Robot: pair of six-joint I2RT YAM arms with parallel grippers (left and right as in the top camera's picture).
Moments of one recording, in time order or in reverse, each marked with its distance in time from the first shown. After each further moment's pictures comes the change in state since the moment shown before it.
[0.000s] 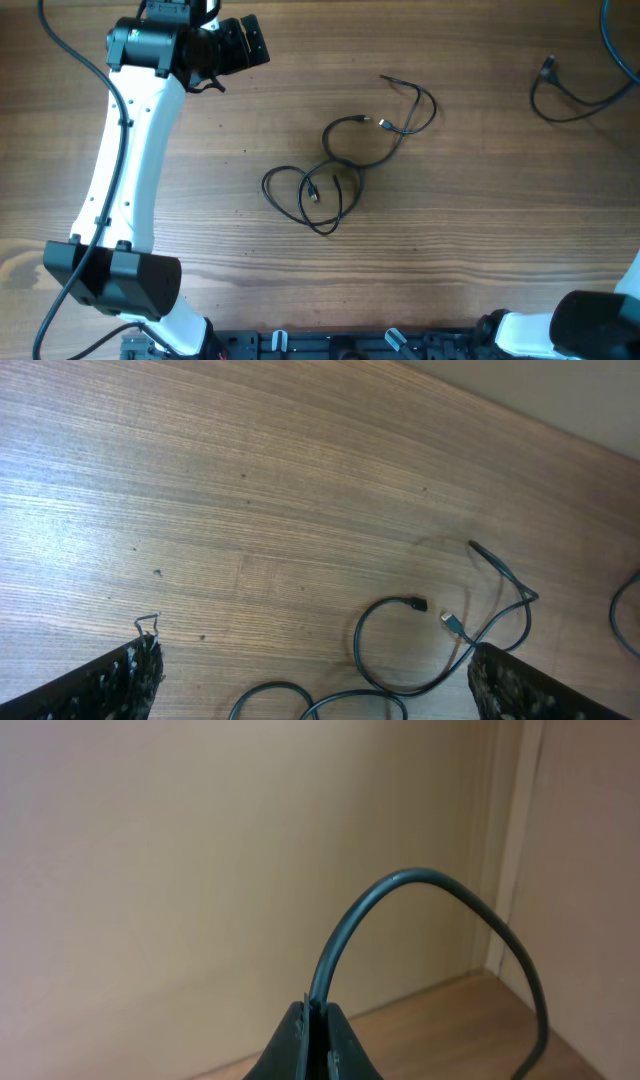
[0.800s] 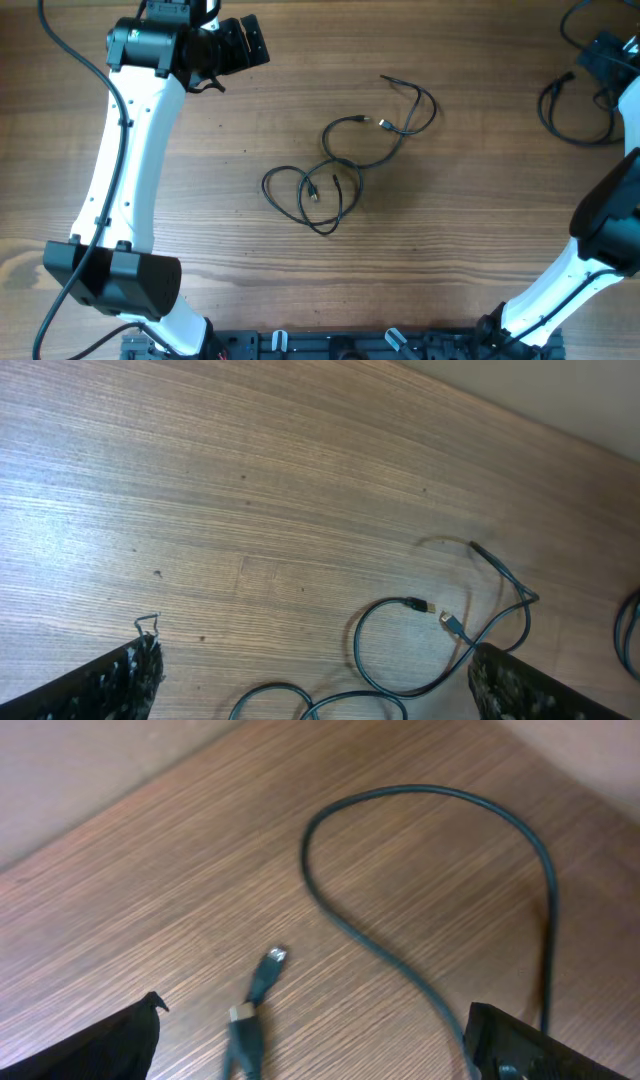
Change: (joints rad) left arm 0.000 0.000 0.000 0.000 0.000 0.000; right arm 0.000 0.512 -0.007 -0.129 0.262 0.023
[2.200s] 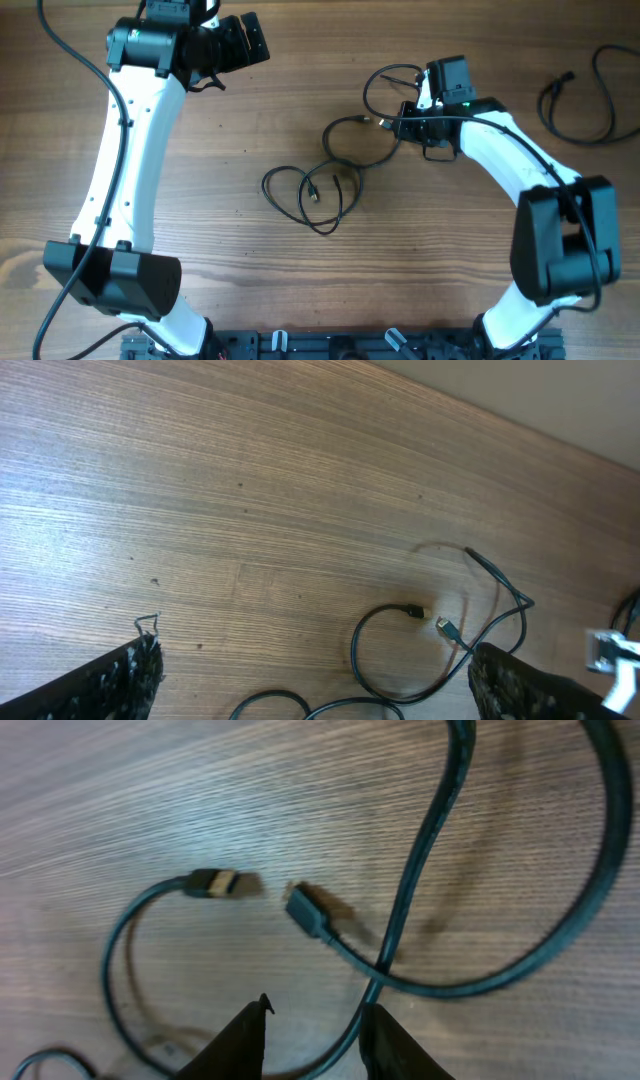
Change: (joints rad) left arm 0.000 0.000 0.000 0.019 0.000 0.000; right arm 0.662 -0.223 -0.502 -0.047 -0.292 0.240
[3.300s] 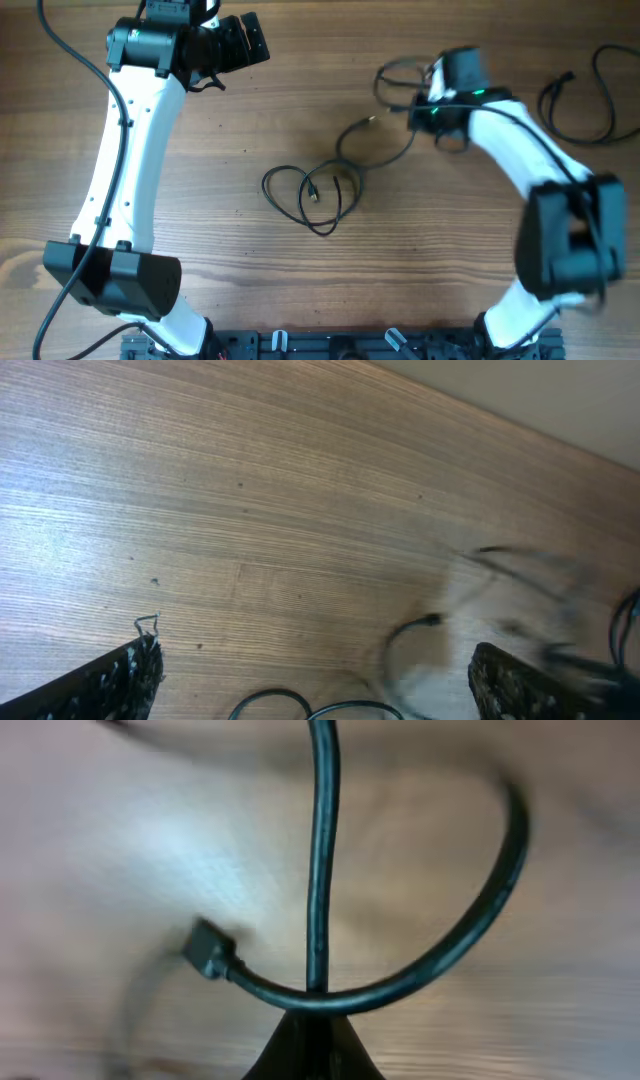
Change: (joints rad) left arm 0.000 0.000 0.000 -0.001 0.000 0.000; right arm -0.086 -0.067 0.108 -0.079 0.050 -0.083
